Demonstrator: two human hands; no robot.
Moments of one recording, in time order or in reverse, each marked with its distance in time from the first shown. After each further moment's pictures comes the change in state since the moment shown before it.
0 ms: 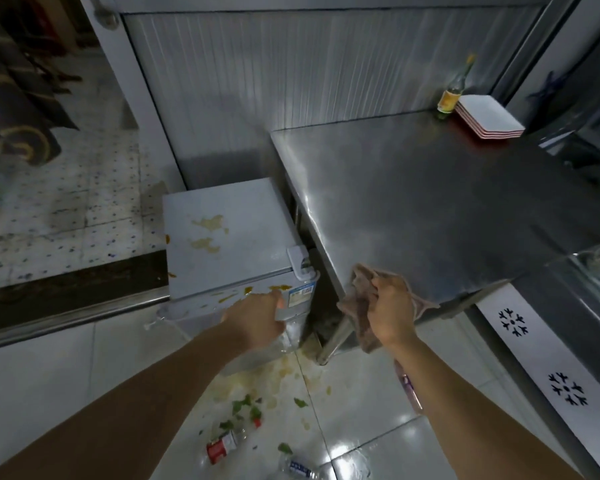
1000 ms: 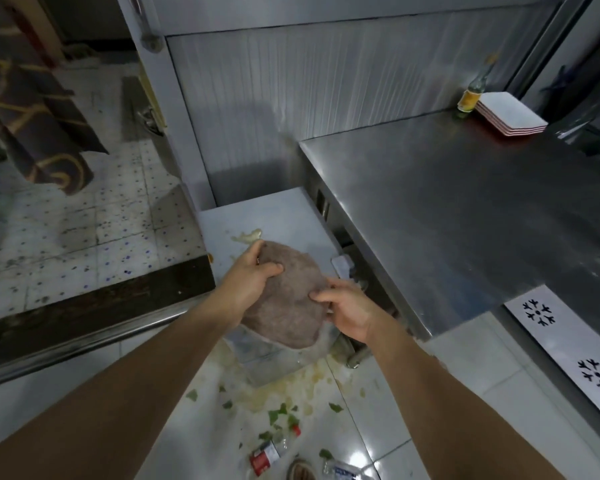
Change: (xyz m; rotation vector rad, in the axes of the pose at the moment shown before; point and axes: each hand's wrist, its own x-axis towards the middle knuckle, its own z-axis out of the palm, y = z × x) left_hand -0.008 -0.079 -0.118 -1.081 0.105 -0.101; right_hand -0.002 -0.175 0.039 1.279 -0.688 0.310
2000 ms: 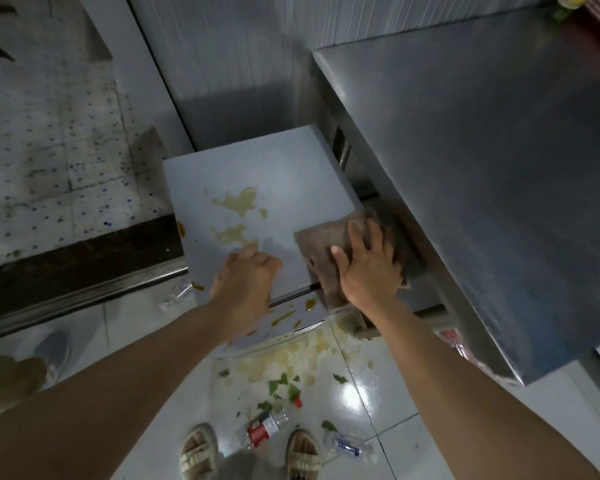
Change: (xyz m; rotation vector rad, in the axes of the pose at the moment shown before) left_hand 0.143 -0.127 -0.001 1.287 -0.076 0.389; right_hand 0.158 0.057 -0.073 -1.498 0.562 -0.107
